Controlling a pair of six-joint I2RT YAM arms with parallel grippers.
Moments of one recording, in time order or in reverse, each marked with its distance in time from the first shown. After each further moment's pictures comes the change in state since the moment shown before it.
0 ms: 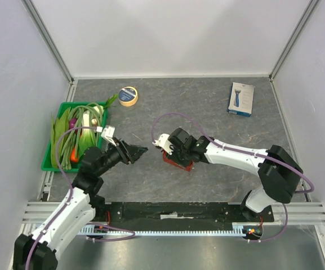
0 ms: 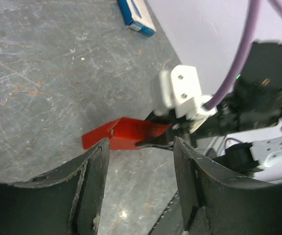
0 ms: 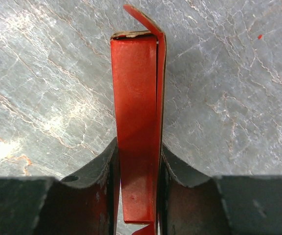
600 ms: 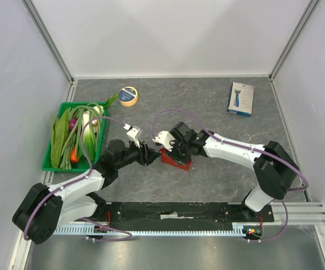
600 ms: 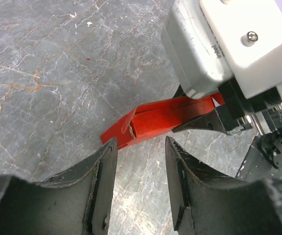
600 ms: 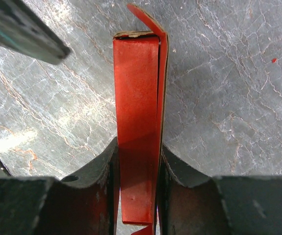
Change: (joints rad) left arm -0.216 0.464 0.007 0.272 -0.111 0.321; right arm -0.079 0.058 0.062 -0.034 -0.198 -0.095
